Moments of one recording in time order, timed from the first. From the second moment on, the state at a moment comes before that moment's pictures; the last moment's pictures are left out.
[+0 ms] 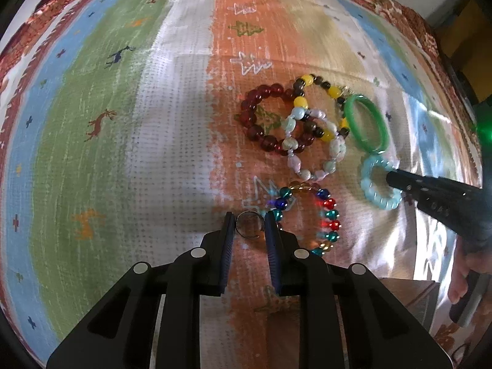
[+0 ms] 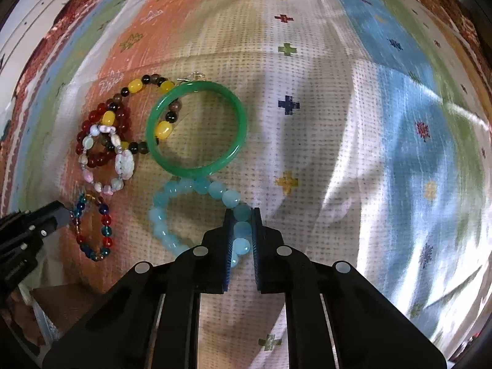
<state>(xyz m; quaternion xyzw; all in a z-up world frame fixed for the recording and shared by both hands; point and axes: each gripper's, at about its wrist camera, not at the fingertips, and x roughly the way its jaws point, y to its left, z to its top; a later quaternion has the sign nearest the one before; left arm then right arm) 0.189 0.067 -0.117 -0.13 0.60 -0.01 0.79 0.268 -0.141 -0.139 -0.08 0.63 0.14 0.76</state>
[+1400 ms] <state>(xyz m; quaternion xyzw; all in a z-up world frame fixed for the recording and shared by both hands) 0.153 0.069 -0.056 -0.18 0.52 -0.02 0.84 0.162 -0.109 -0.002 -0.13 0.47 0.26 0.84</state>
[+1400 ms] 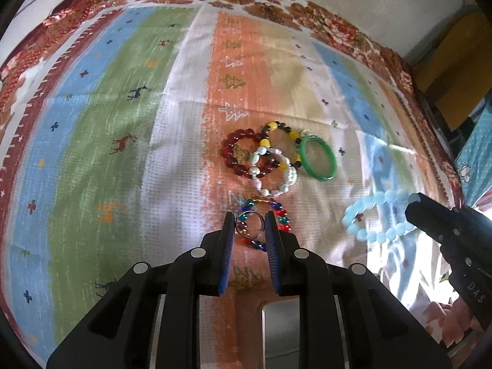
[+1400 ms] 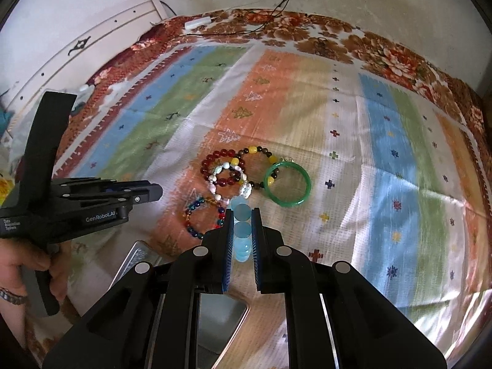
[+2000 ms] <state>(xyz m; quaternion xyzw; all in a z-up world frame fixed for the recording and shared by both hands) 0.130 0.040 -0.025 -0.12 0.47 -0.03 0.88 0.116 -0.116 0.010 -0.11 0.44 0.29 0.84</state>
